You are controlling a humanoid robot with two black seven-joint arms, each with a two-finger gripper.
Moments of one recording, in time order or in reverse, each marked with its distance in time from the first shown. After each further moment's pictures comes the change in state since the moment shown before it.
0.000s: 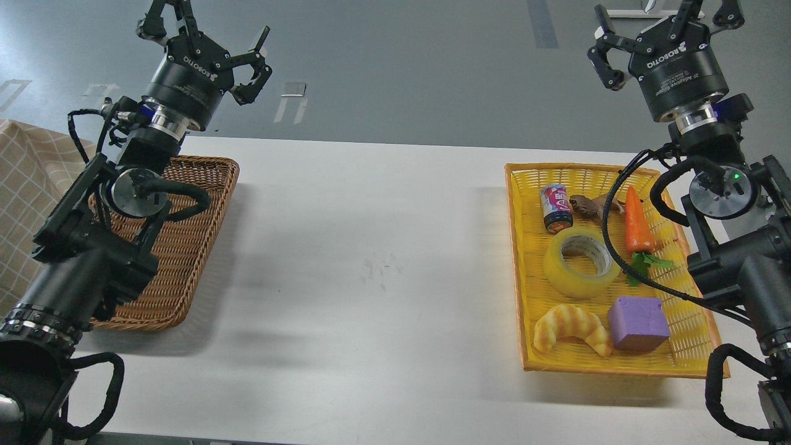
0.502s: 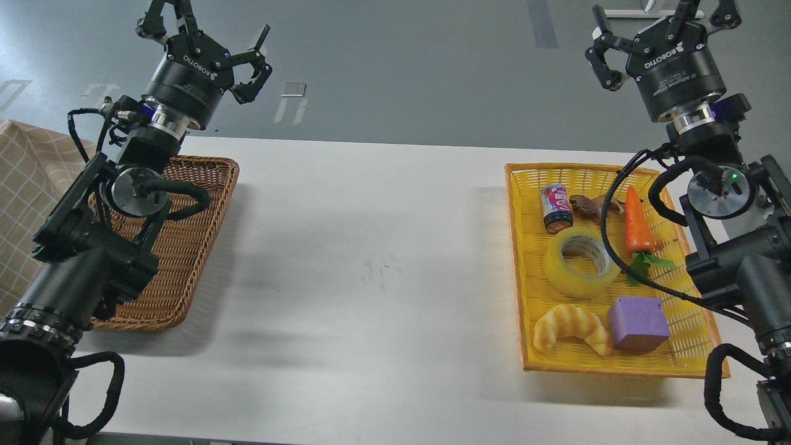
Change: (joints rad) left arm -0.002 -0.001 -0.002 0.000 0.000 0.000 -0.001; right arm 0.001 0.000 -0.005 0.001 -0.002 0.000 -0.005
